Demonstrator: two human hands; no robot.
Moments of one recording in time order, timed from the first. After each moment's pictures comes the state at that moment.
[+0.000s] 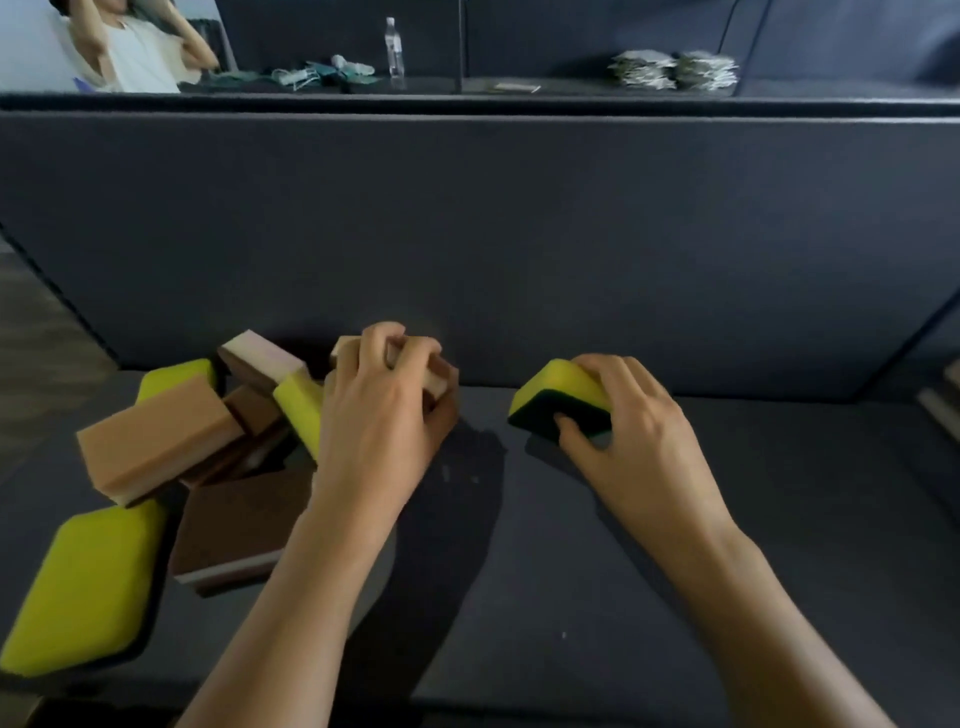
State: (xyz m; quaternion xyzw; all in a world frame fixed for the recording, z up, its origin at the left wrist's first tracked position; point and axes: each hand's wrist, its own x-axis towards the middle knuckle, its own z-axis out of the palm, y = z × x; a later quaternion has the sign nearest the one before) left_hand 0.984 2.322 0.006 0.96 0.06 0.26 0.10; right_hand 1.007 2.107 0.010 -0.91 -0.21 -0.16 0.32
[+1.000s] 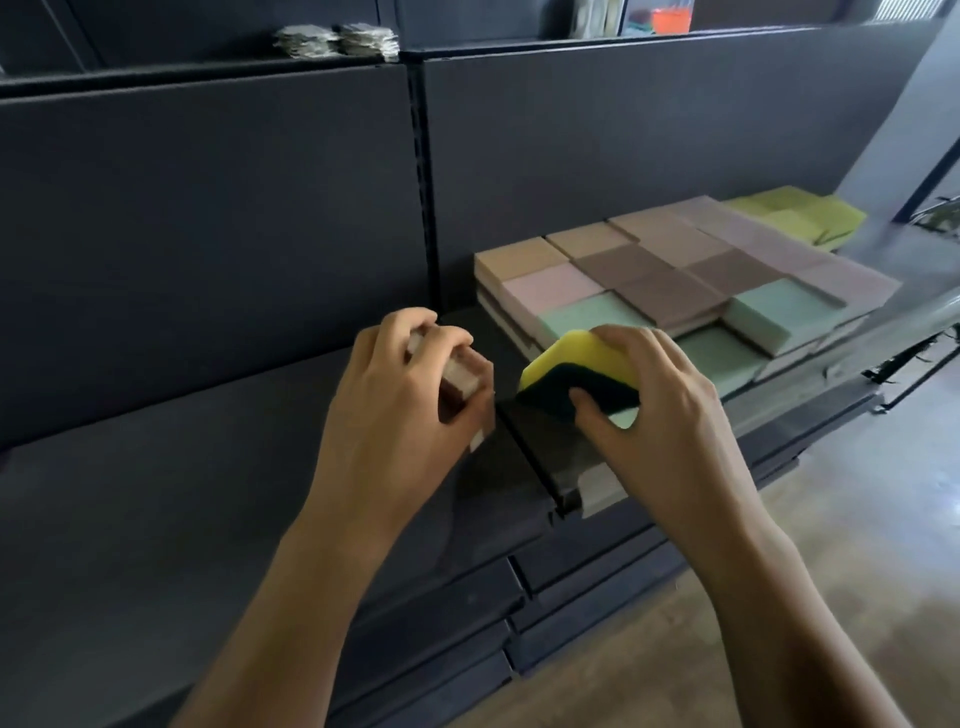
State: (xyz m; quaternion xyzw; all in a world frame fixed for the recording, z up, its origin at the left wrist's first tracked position) left_hand 0.957 1.966 0.029 0.91 -0.25 0.21 0.24; right_hand 0.893 1.770 0.028 -0.92 0.03 -0.28 0.27
